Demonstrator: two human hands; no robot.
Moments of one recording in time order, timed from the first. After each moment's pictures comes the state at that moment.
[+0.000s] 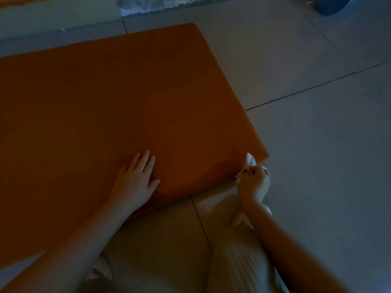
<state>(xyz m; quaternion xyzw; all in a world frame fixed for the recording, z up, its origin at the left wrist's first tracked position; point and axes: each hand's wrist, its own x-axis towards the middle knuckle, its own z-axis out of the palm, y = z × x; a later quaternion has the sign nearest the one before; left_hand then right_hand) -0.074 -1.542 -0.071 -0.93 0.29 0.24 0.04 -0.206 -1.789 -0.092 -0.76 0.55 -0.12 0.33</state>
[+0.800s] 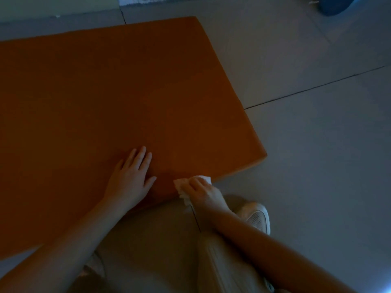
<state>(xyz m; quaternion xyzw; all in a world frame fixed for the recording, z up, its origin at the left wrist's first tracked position) -0.078 -1.540 -0.079 -0.93 0.29 0.21 0.04 -0.208 -1.728 -0.113 -0.97 -0.10 -0.06 0.20</state>
